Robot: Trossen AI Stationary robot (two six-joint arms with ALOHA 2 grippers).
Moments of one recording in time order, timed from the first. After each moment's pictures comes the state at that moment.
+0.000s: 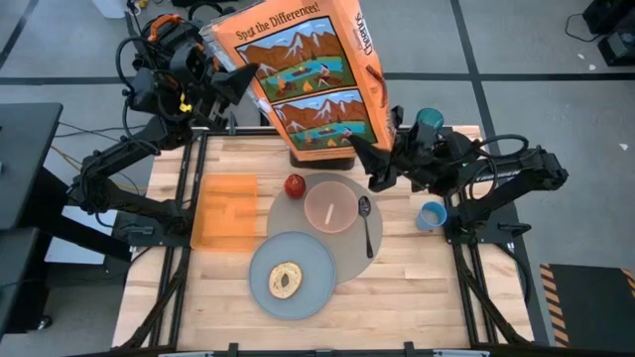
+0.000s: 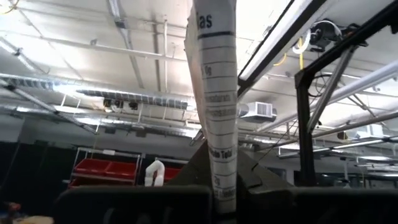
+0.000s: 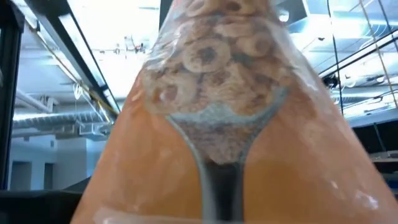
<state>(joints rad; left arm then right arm) 0.43 1.28 1.47 0.57 0.38 -0.45 0.10 1.29 1.18 0.79 0.31 -0.10</state>
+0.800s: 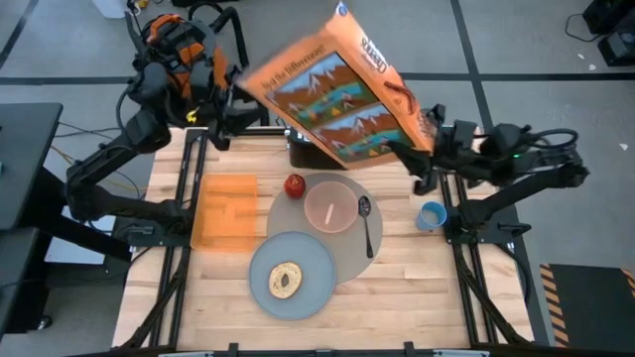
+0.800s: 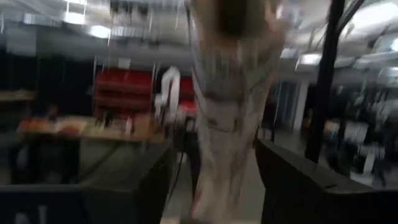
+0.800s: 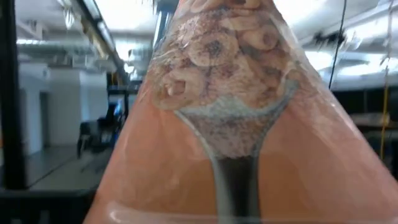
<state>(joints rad) 0.49 1.16 1.47 0.01 0.50 -0.24 0.20 0.97 1.18 0.20 0.42 -0.14</state>
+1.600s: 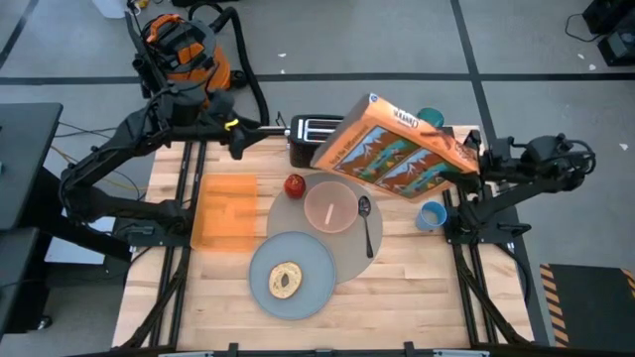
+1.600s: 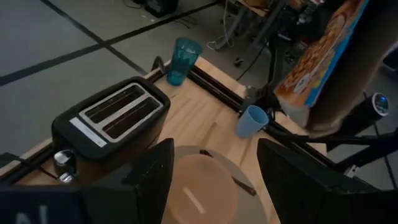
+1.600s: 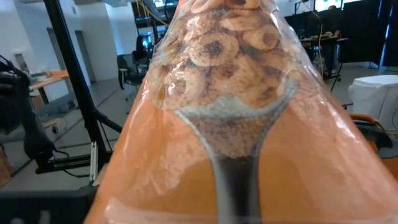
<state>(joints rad) 0.47 1.12 1.47 -0.74 0.15 -0.37 0.32 0.35 0.91 -0.54 0.40 0.10</state>
